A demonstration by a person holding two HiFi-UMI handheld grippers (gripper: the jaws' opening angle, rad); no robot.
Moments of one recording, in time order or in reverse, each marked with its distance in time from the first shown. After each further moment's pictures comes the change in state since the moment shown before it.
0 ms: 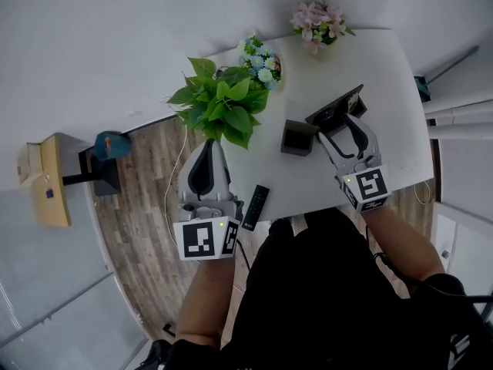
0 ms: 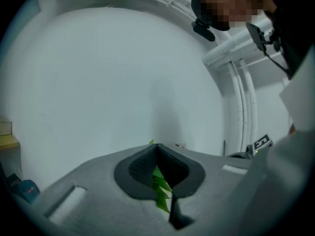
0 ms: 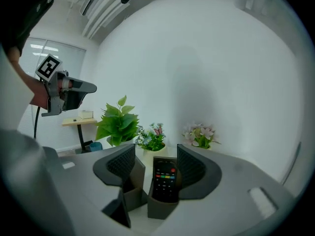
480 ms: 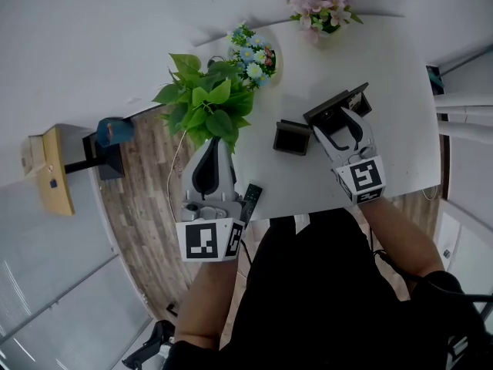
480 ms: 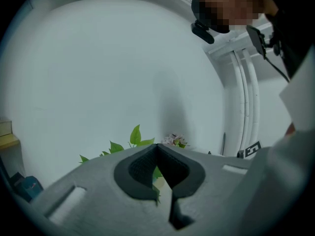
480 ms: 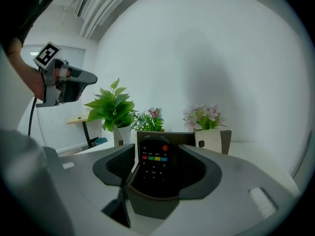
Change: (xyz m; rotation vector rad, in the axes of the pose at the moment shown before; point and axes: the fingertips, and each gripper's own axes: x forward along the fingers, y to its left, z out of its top) left arm 0.042 -0.035 -0.031 0.002 0.095 0.007; right arm 0.038 -0.026 -0.055 0.033 0.067 0.078
